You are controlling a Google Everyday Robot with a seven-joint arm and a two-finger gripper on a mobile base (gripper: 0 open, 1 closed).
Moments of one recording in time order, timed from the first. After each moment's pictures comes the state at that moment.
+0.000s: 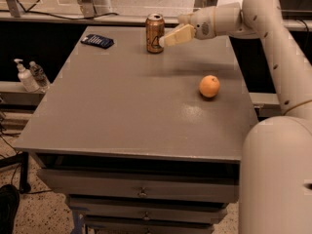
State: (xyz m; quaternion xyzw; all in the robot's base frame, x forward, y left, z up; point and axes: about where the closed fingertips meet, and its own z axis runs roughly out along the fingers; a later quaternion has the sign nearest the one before) arm 0.778 -0.056 0.923 -0.45 0.67 0.34 0.49
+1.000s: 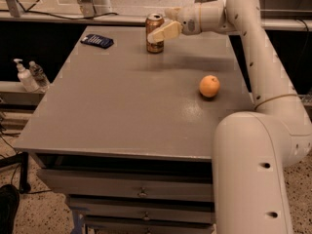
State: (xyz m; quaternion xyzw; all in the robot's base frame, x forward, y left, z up) arm 0.806 -0.017 0.926 -0.48 0.63 0.34 0.51
